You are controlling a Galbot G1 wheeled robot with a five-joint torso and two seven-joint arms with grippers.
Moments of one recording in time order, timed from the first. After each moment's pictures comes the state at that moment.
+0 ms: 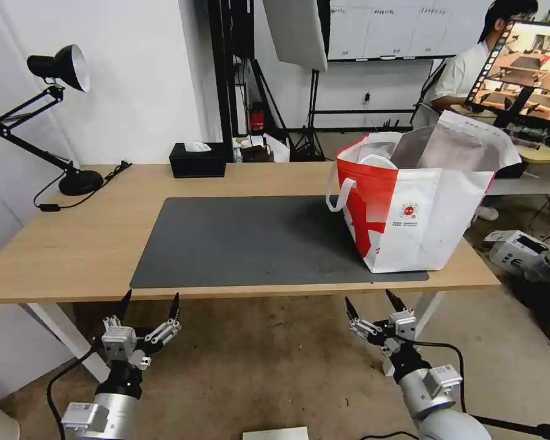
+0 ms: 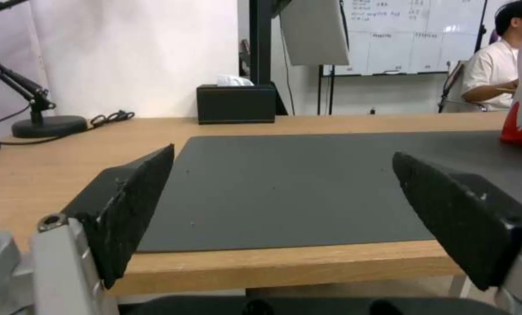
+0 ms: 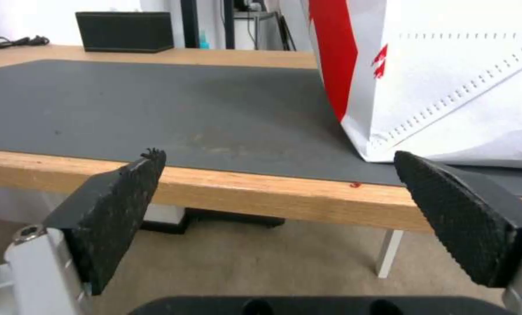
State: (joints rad) left arm 1.81 -1.19 -0.58 -2.17 -0.29 -0.30 -0.12; right arm -1.61 0.91 0.27 2.10 0.42 0.14 0.31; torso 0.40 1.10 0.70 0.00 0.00
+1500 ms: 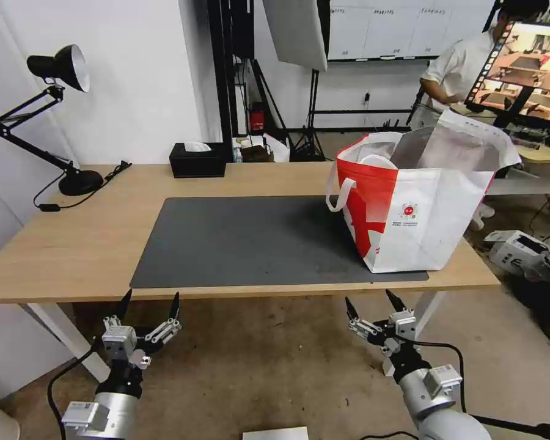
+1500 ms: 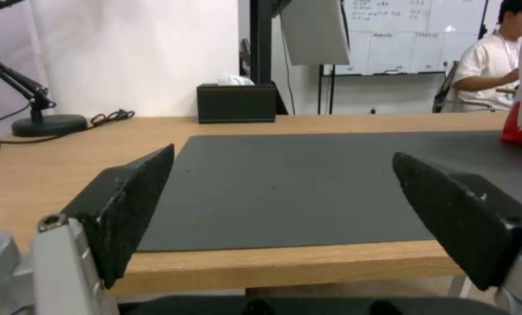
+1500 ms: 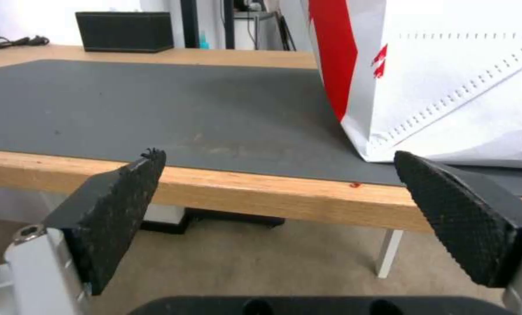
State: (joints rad) left arm 1.81 -1.19 -0.58 -2.17 -0.29 -0.29 -0.13; right arm -1.61 0.91 0.27 2.10 0.42 0.14 0.31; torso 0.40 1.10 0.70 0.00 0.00
